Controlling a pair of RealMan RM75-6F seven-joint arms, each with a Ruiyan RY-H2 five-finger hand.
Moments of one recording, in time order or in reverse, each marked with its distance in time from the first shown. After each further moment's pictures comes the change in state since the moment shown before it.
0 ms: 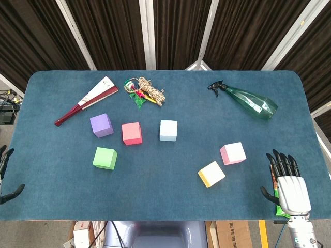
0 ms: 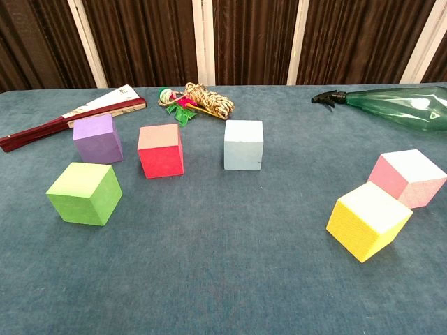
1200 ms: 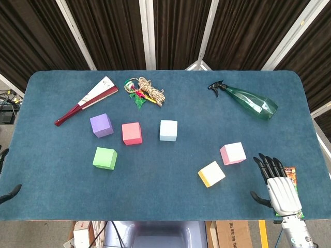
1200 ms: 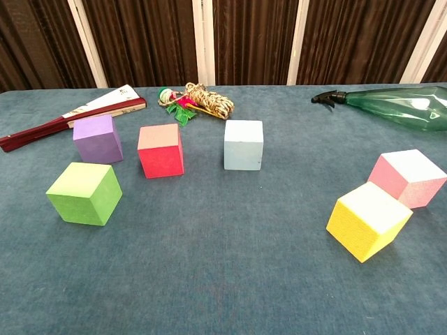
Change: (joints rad) left arm 0.014 0.001 -0.006 -0.001 0.006 0.027 -0.008; right arm 0.047 0.042 -0.037 -0.038 -0.031 -0.103 0.093
